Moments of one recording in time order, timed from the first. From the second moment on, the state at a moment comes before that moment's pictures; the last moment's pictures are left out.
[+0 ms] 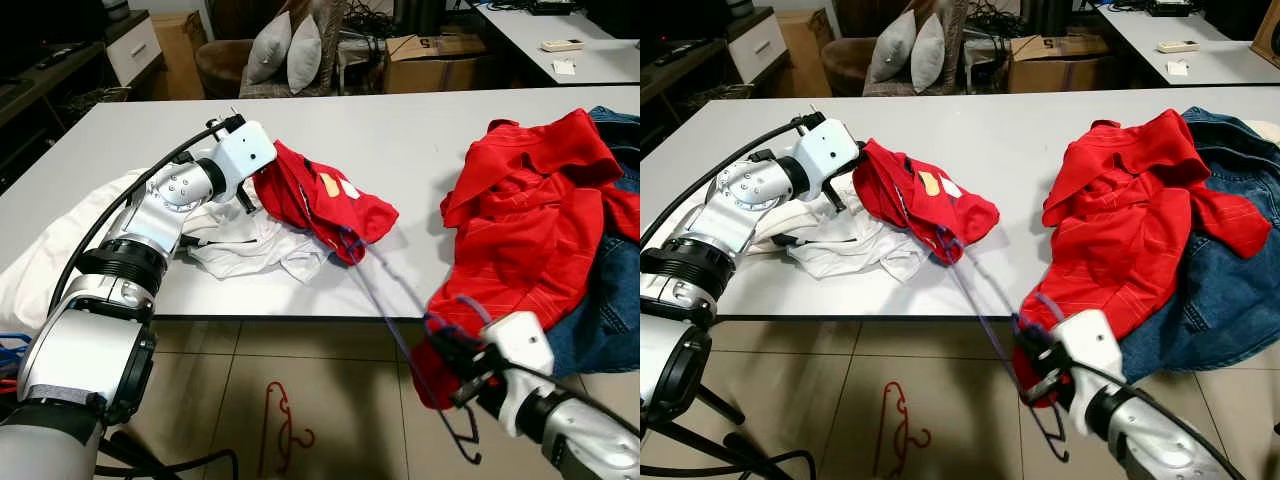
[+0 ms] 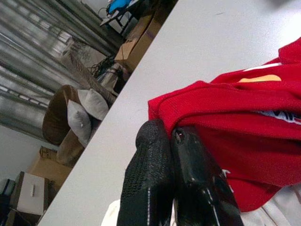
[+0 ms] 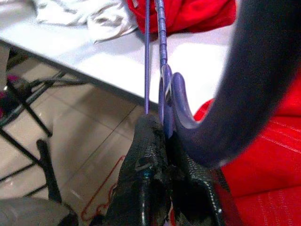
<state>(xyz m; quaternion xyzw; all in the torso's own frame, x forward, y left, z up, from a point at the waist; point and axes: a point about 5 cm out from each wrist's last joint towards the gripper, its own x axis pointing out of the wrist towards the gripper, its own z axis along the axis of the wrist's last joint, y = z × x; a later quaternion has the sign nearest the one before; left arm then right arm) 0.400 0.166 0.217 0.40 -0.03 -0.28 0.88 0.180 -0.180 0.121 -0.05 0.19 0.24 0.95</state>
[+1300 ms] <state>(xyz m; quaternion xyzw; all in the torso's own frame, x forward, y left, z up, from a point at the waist) 0.398 0.153 0.251 0.39 -0.09 -0.28 0.87 0.195 -0.171 0.136 0.06 0.14 0.29 0.94</state>
